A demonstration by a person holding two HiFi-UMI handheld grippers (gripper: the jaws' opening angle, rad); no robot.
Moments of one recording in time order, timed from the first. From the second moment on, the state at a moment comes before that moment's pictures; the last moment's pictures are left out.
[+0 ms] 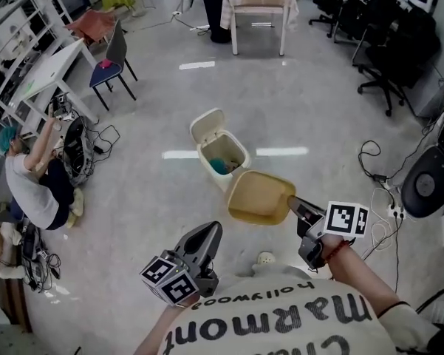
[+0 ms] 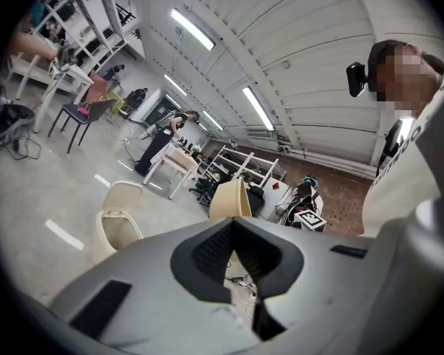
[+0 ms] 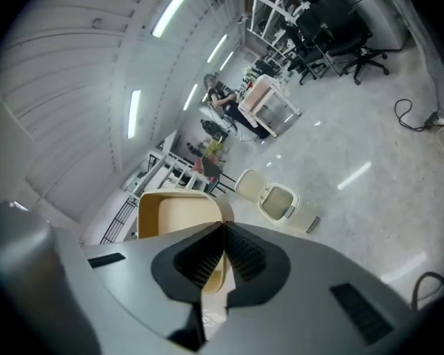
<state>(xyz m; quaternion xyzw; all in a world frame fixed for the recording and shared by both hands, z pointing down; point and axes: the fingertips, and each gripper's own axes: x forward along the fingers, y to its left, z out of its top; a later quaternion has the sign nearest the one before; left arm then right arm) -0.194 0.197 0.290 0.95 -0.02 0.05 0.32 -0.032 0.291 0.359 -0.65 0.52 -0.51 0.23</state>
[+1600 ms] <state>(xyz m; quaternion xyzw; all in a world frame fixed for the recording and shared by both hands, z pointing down) -0.070 0.015 0.315 0.94 -0.03 0.08 0.32 0.078 0.125 0.393 -0.64 0.49 -0.54 0.24</state>
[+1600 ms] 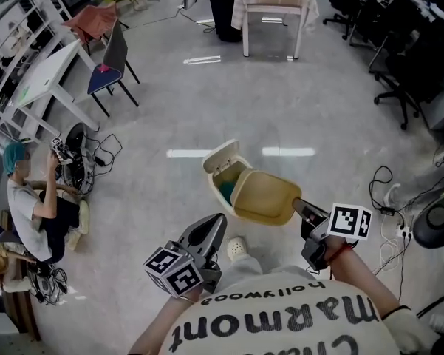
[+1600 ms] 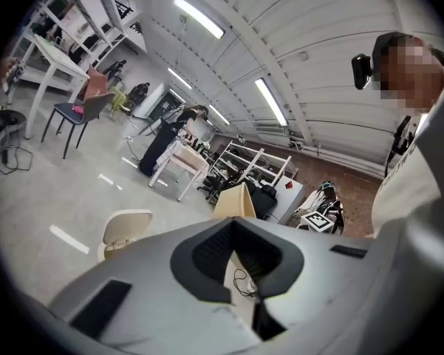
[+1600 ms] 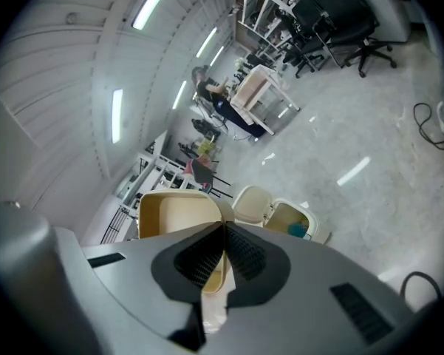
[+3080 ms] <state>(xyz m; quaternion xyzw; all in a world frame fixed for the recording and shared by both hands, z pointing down) 0.026 -0.067 0.341 0.93 -0.11 0.08 0.34 0.182 0.013 0.424 -0.59 0.55 -0.58 0.12</state>
